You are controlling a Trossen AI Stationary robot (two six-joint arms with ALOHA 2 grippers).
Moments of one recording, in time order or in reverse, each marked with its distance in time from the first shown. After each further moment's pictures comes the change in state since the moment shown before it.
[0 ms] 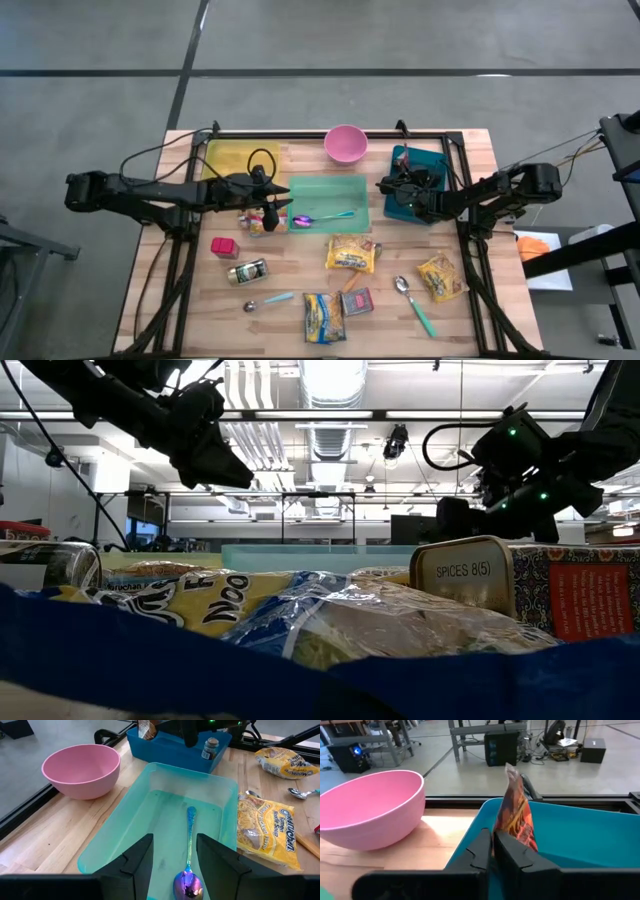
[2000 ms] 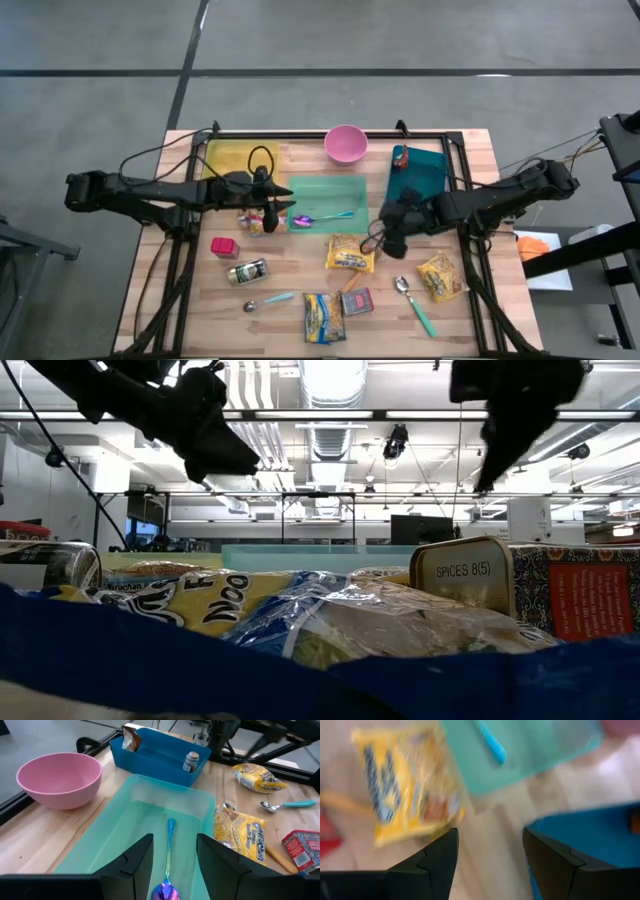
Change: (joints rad) left arm -0.005 0.001 0.025 0.027 0.076 -0.042; right arm 0.446 -0.116 0.748 -1.472 -0.777 -0.125
